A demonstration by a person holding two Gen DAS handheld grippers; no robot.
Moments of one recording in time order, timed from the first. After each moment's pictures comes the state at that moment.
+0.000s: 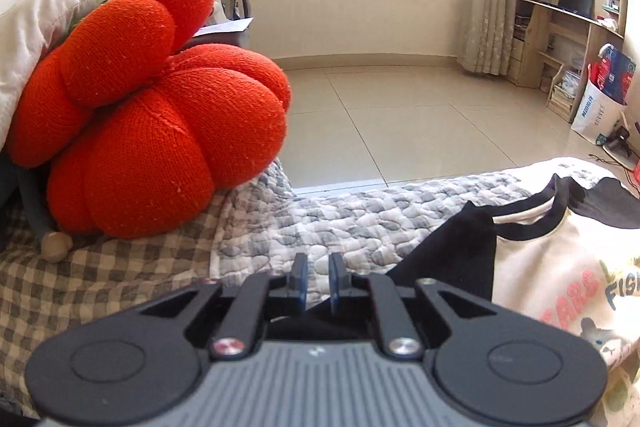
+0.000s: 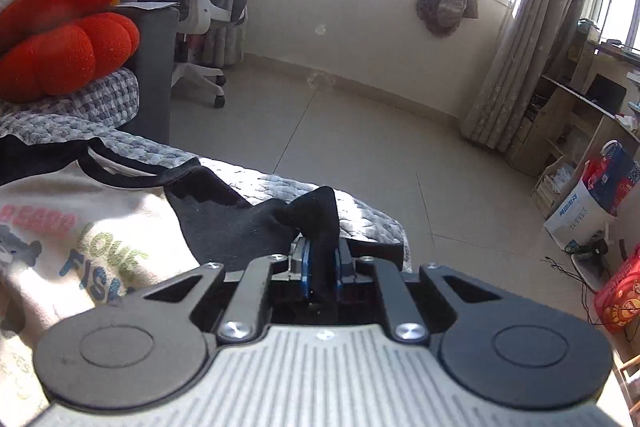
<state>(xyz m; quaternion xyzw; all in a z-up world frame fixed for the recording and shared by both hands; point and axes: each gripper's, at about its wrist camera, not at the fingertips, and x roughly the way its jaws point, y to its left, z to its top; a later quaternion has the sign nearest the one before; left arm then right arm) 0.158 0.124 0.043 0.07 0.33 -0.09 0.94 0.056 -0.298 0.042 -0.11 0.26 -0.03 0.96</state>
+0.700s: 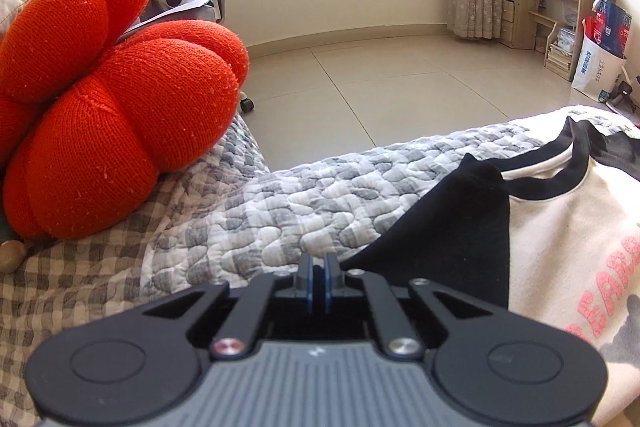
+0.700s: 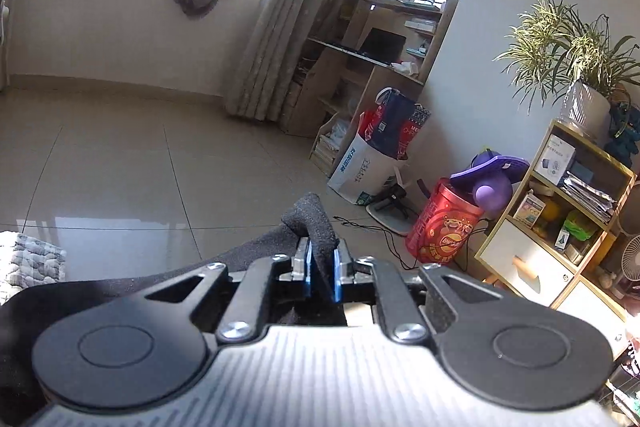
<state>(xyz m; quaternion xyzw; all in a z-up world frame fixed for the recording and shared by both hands) 0.181 0.096 0.004 0.10 0.34 -0.09 0.93 0.069 -0.494 0.052 -0.08 0.27 -0.35 0.90</state>
